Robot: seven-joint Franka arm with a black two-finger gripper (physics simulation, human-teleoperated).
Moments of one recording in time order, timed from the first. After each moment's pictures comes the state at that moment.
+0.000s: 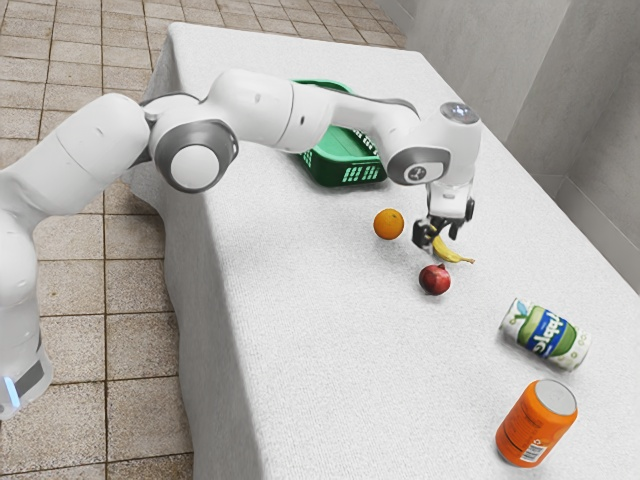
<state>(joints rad) 0.18 0.77 -0.22 -1.05 0.24 2.10 1.19</state>
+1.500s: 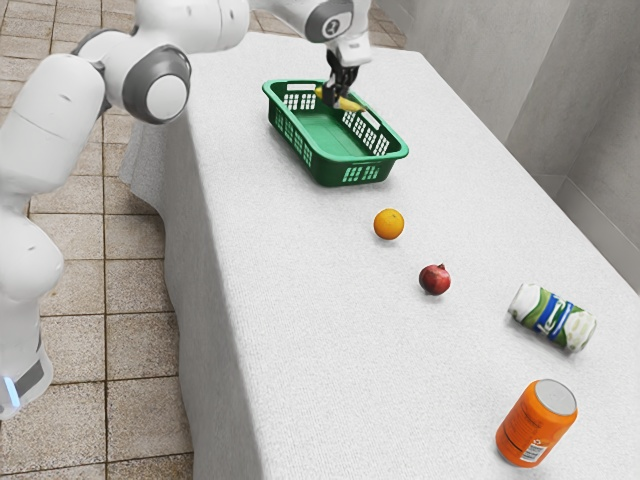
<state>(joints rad) 0.66 0.57 -0.21 -1.04 0.18 1.89 1.20</state>
